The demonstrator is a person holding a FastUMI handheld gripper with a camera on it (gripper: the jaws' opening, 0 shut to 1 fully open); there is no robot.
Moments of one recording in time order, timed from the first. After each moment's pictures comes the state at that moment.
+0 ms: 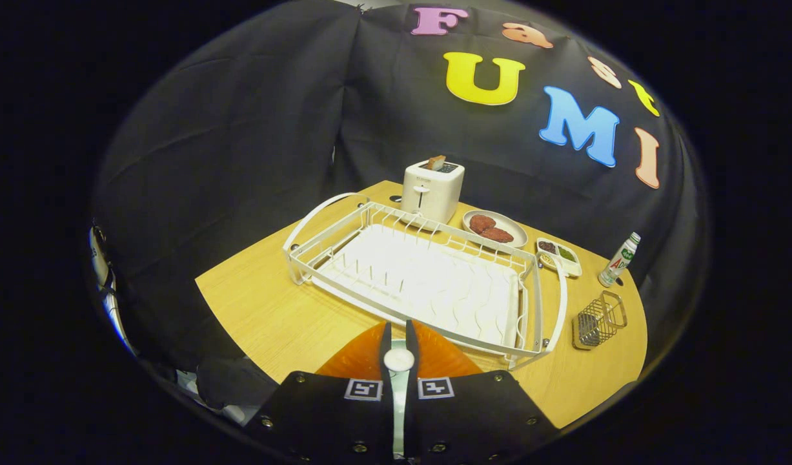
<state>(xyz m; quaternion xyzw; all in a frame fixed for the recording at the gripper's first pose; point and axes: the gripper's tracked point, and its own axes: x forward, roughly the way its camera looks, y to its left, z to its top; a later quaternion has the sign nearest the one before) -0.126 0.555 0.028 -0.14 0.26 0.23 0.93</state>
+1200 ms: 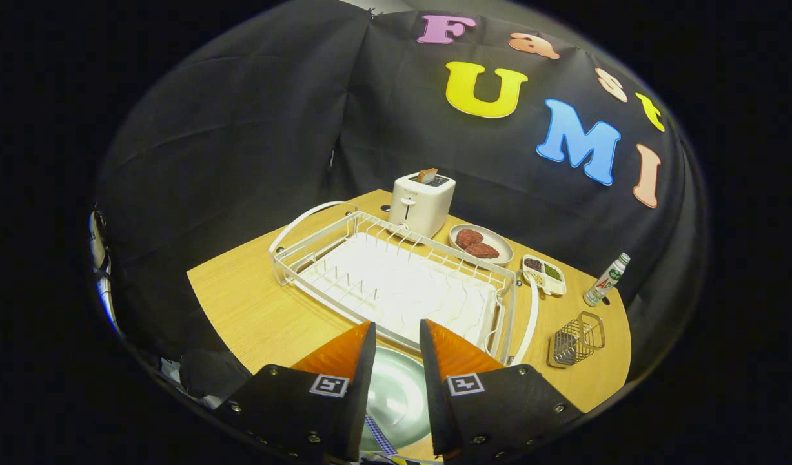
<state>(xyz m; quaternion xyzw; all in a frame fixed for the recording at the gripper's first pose) -0.109 0.513 0.070 -0.16 0.22 0.23 0.93</state>
